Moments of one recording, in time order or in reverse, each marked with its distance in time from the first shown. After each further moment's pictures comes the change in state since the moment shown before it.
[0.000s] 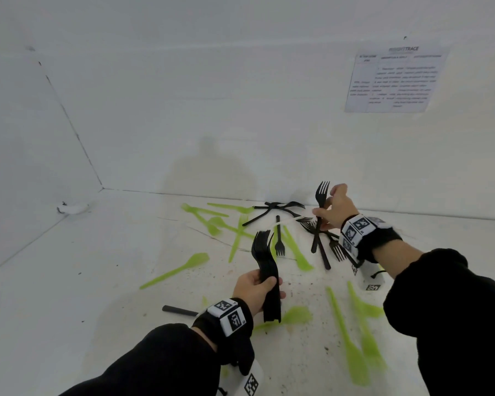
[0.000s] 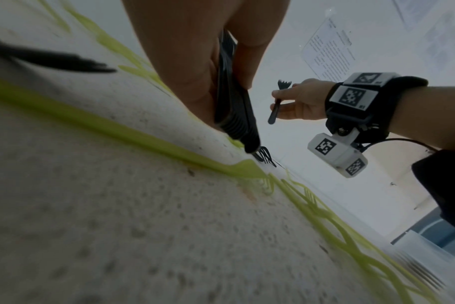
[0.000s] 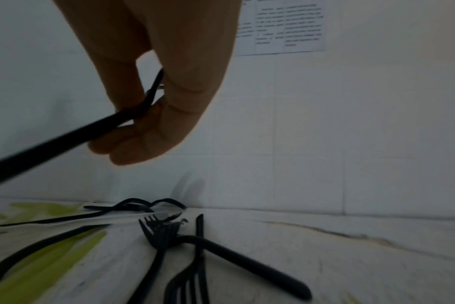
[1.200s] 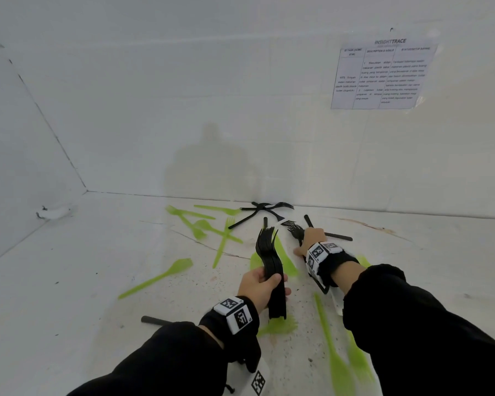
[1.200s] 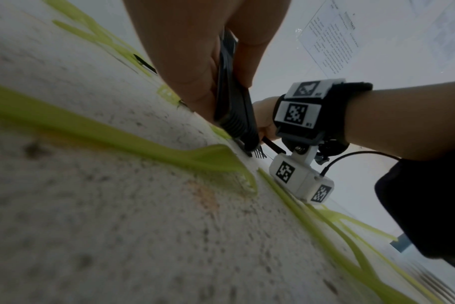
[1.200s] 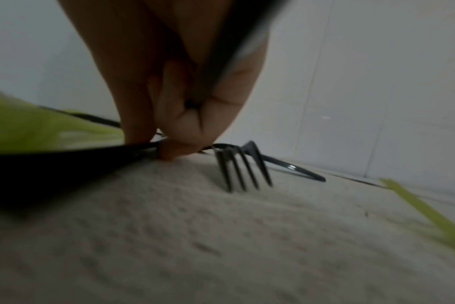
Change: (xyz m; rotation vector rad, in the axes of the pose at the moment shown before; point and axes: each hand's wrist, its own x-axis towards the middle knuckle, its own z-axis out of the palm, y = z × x) left_hand 0.023 0.003 0.043 -0.017 -0.004 0.013; right_hand 0.001 0.038 0.043 -0.812 -0.246 0.113
